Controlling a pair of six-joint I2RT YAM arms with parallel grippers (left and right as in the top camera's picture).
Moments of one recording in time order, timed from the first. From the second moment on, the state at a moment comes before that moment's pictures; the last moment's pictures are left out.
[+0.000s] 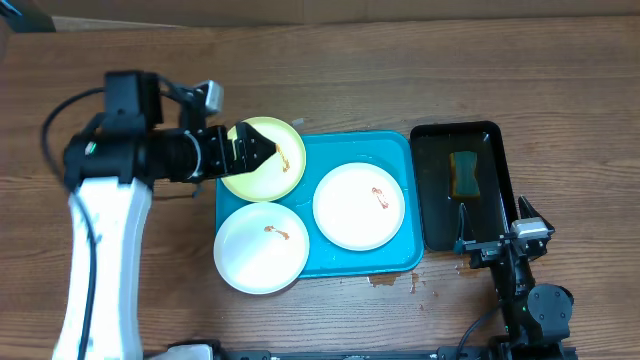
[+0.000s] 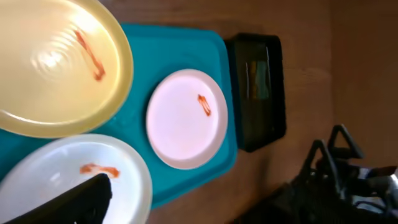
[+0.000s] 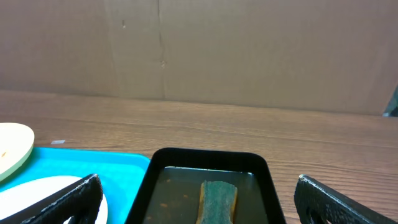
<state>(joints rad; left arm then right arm) 0.04 1.44 1.46 -1.19 0.69 -0.15 0.08 0.01 0.02 -0.03 -0.03 -0.02</state>
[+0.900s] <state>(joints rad) -0.46 1.74 1.36 -0.99 0.16 -0.42 0.08 0.01 0.02 -0.04 -0.03 -0.02</state>
